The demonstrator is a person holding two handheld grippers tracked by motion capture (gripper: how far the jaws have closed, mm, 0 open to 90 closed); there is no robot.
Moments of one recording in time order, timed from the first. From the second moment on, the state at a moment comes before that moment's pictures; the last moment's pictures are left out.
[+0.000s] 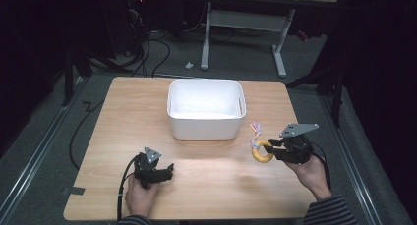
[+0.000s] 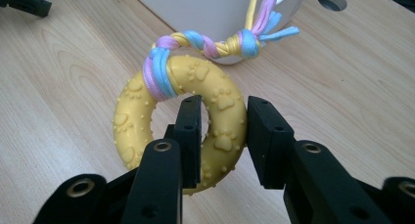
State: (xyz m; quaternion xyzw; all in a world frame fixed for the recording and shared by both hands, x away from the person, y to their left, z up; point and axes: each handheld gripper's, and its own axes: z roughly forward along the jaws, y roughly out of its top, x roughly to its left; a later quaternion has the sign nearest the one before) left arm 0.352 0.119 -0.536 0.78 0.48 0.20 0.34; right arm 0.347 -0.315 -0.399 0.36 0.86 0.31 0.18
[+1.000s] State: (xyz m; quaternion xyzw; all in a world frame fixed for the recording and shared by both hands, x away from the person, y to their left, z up) left arm 0.352 0.119 -0.536 0.78 0.48 0.20 0.34; right arm 0.370 -0.298 -0.352 0.34 0.85 0.33 0.20
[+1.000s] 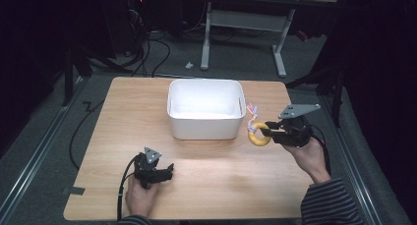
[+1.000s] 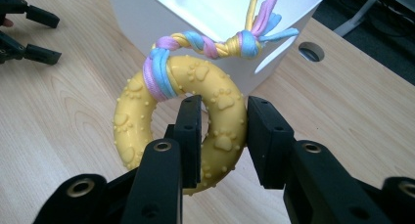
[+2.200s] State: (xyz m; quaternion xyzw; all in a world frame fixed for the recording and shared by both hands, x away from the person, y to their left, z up) left arm 0.352 0.119 -0.536 0.78 0.48 0.20 0.34; right arm 0.426 -0.257 -0.335 0.34 0.86 0.34 0.18
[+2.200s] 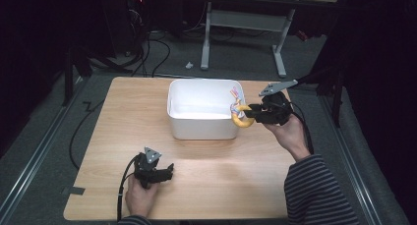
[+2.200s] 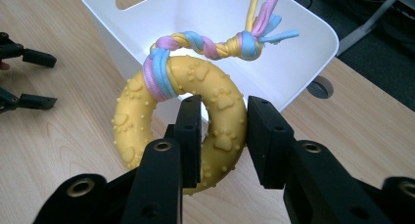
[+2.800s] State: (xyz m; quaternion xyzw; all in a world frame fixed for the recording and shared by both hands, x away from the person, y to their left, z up) left arm 0.352 0.119 -0.536 0.78 0.48 0.20 0.34; right arm 0.450 -0.237 -0.339 0.35 0.85 0.34 0.18
